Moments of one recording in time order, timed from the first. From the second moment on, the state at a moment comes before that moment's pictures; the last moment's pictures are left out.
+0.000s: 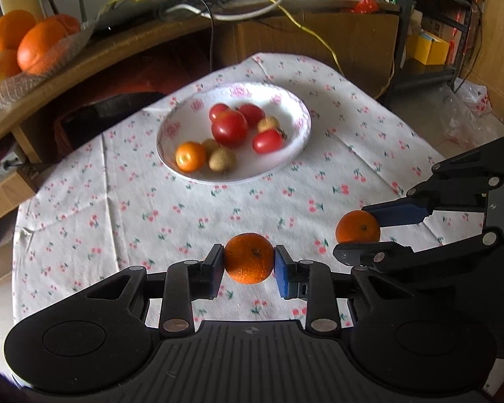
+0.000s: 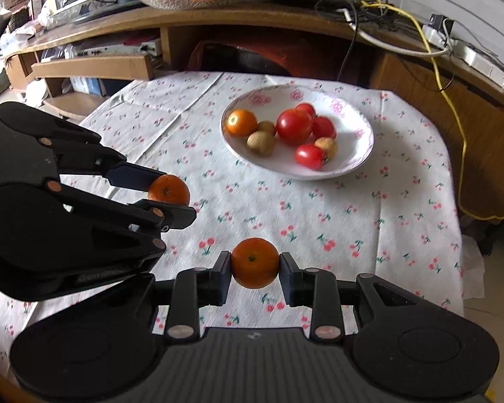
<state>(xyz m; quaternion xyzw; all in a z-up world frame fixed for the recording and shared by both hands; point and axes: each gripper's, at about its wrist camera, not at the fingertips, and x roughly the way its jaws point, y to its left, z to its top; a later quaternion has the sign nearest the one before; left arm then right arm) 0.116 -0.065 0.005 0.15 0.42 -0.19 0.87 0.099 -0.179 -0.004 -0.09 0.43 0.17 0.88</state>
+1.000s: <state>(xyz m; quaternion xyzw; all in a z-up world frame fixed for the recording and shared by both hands) 0.160 -0.076 0.034 0.16 0.37 -0.16 0.90 0.144 -0.187 0.021 -0.08 0.38 0.12 0.91</state>
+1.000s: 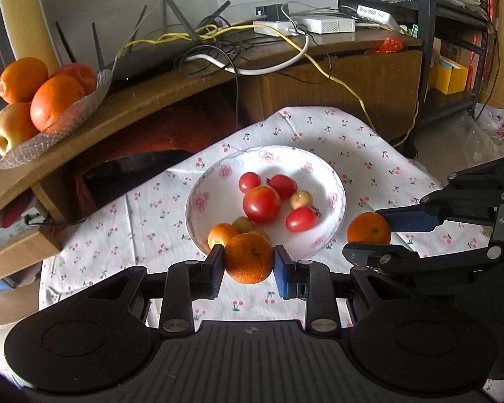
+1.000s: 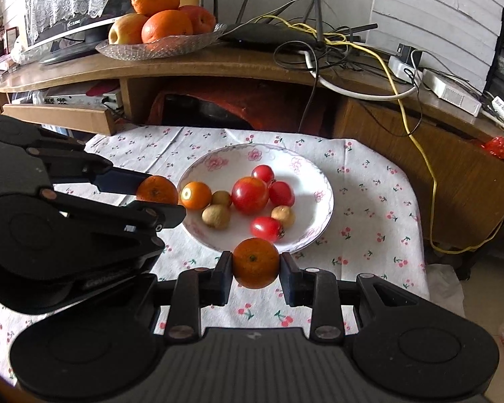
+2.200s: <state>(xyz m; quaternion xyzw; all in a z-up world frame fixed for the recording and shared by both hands) 0.261 -0.088 0.008 0.15 0.39 -0.16 0.90 0.243 -0.201 -0.007 -0.05 0.37 0.10 0.92</state>
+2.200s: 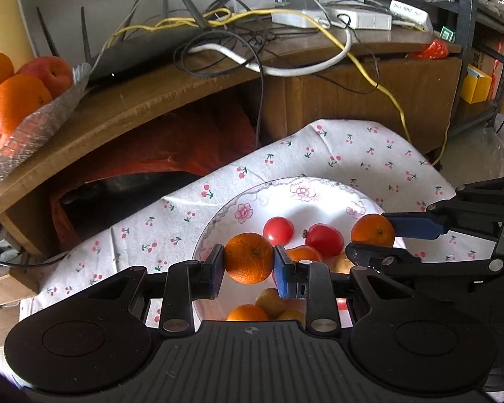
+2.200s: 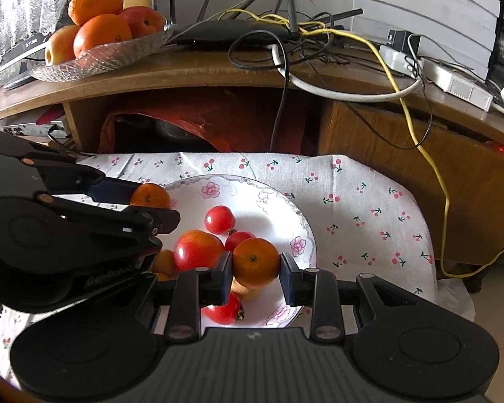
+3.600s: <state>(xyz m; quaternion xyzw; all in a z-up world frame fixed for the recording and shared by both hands) 0.248 -0.058 0.026 0.13 0.37 -0.13 0.91 0.241 -0.217 0.006 0.06 0.36 0.14 0.92</state>
